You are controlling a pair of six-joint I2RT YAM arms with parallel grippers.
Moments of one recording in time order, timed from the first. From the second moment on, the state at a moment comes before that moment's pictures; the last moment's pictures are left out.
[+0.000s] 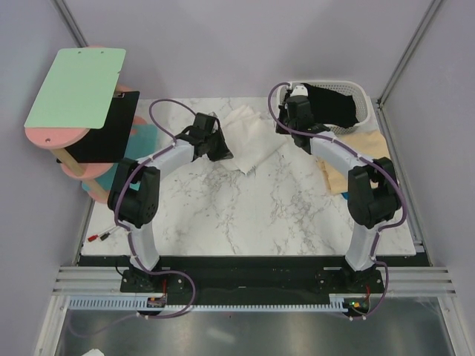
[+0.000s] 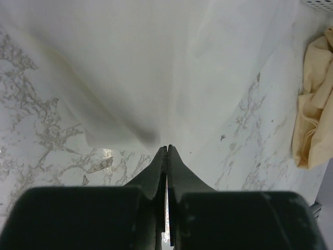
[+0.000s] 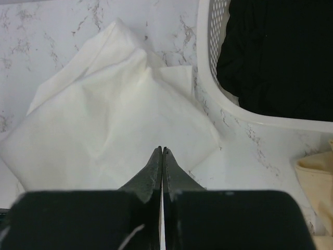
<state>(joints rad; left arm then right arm) -0.40 1.91 1.36 -0.28 0.18 -0.68 0.38 1.88 1.45 -0.05 0.15 0.33</state>
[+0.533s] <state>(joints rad) -0.30 2.14 1.40 0.15 0.52 -0.84 0.38 2.05 1.47 -0.05 0.01 0.37</state>
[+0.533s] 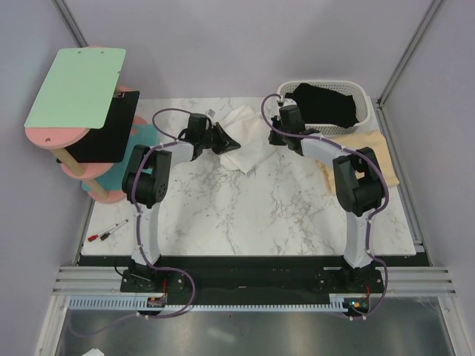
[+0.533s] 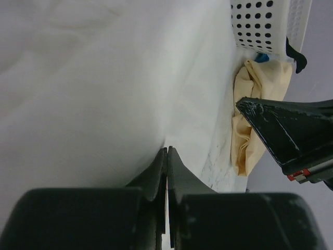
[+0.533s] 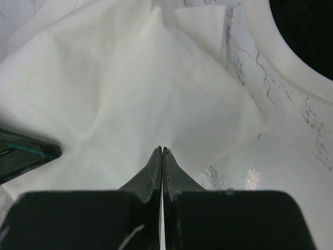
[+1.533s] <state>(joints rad) -0.19 2.23 1.32 0.33 0.70 -0.96 0.38 2.24 1.59 -0.04 -0.06 0.38</state>
